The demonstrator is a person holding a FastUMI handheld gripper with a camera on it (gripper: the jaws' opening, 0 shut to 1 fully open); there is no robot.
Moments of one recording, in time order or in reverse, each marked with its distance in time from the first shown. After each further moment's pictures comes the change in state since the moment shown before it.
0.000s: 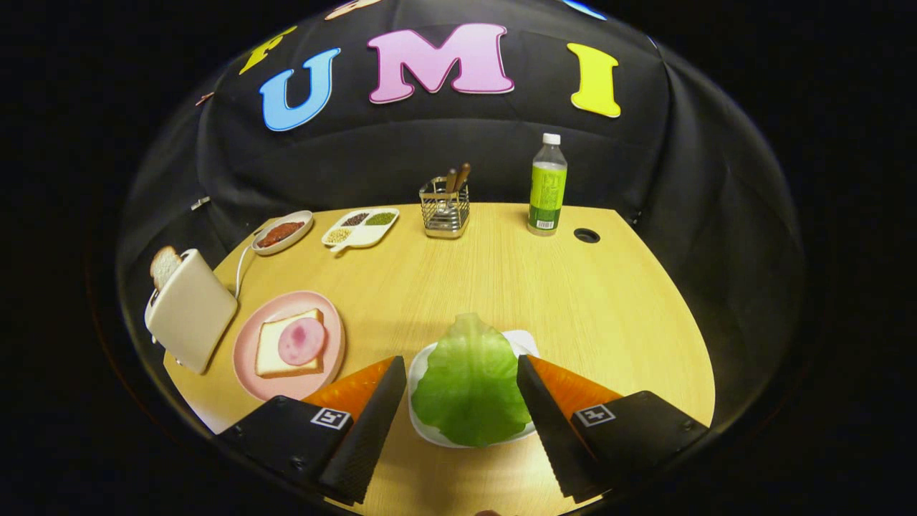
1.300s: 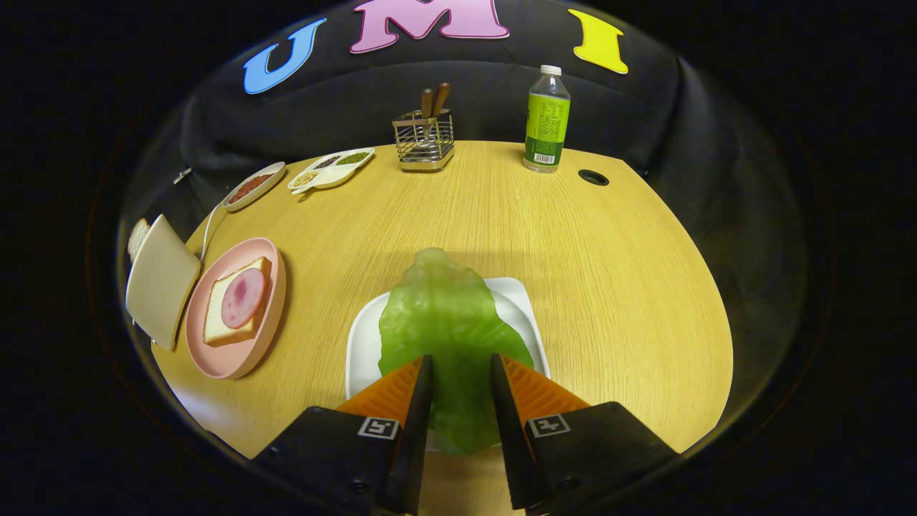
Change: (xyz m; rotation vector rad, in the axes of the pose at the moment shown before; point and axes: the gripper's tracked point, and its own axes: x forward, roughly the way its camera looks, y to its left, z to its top) arm 0.046 -0.036 -0.051 -0.029 0.178 -0.046
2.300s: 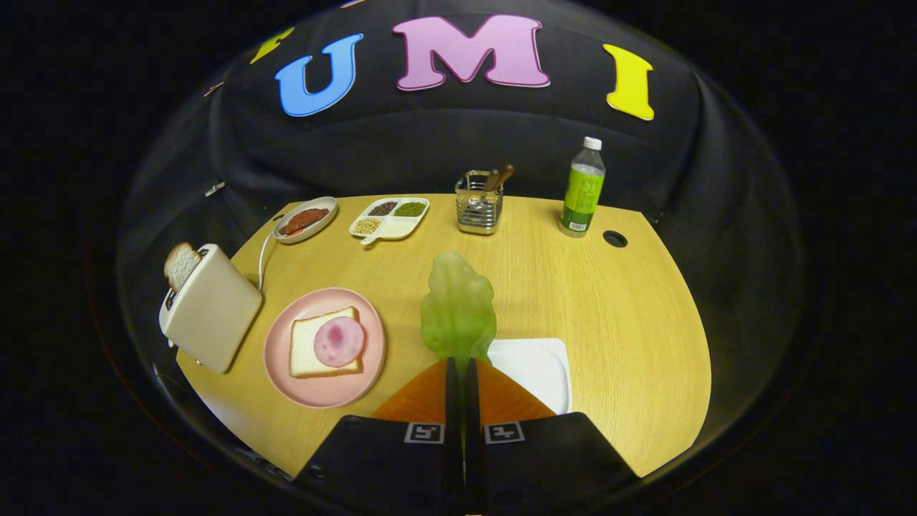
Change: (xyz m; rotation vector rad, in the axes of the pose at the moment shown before) arm -0.092 0.093 0.078 -0.037 -0.122 0.096
